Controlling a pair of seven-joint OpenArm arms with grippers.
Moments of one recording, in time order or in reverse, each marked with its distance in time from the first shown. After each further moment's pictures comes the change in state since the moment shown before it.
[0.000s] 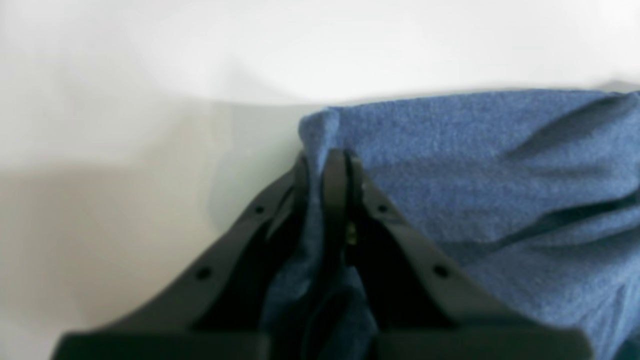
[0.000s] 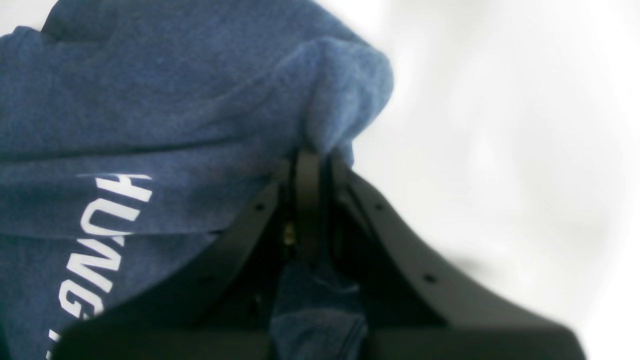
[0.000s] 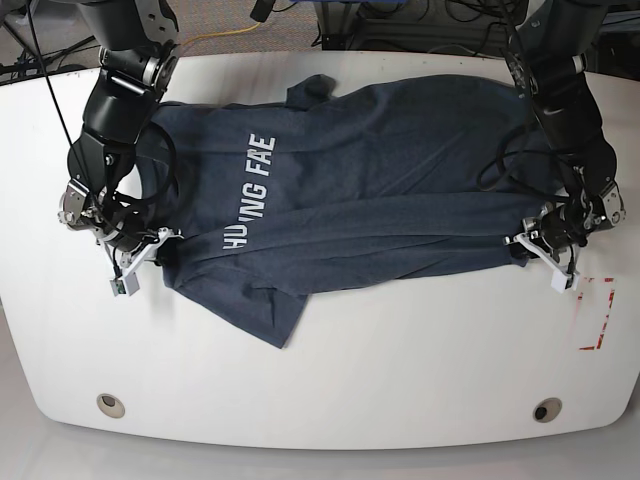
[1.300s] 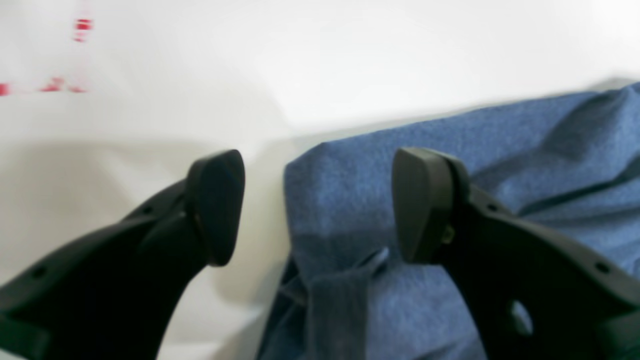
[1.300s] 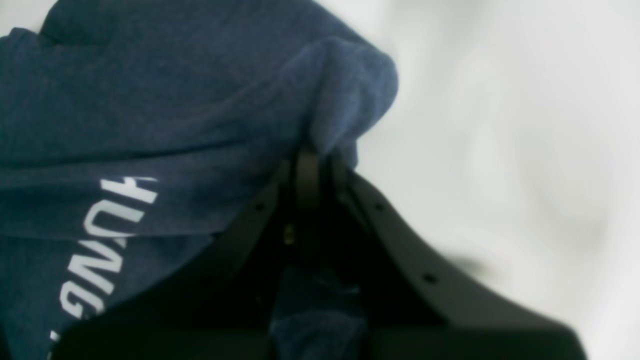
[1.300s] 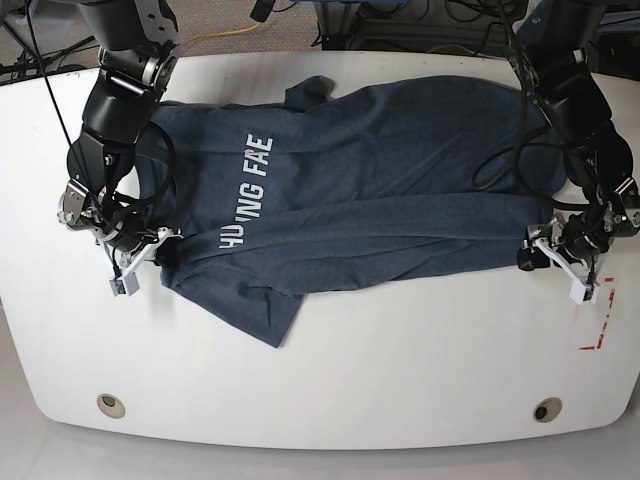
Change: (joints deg) left arm 1.7 -0.4 -2.4 12.2 0.1 -2.2 7.0; right arm 0.0 0.2 -0.1 -0.2 0.0 0.0 0.0
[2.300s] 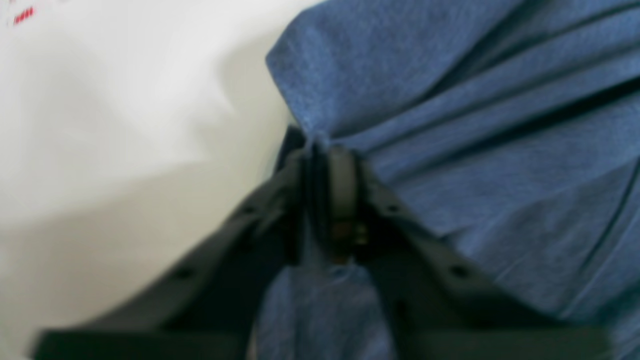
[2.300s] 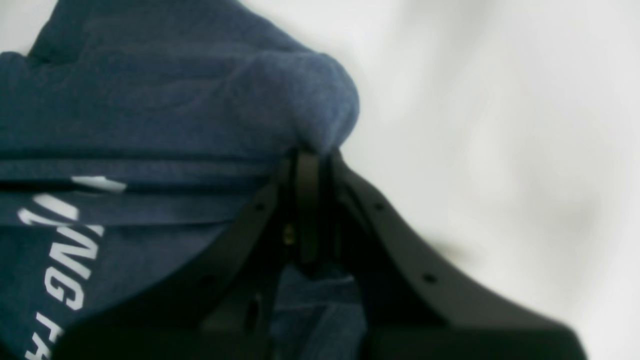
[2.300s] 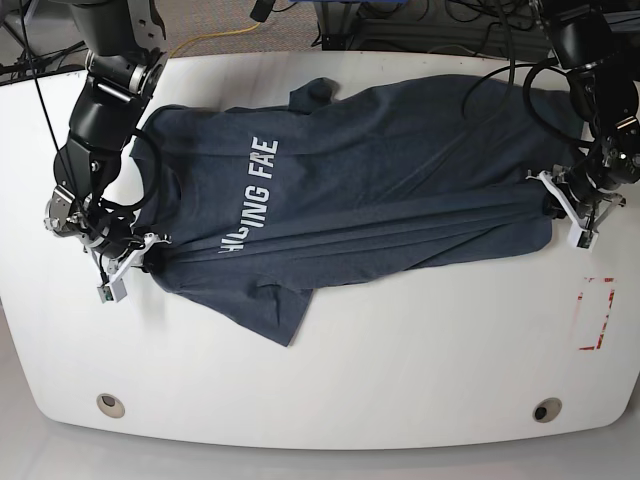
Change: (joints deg) left arm 20.0 -4.2 3.7 20.4 -0.3 -0.8 -1.7; right arm 1.2 2.6 -0.1 -0.7 0.6 0.9 0.0
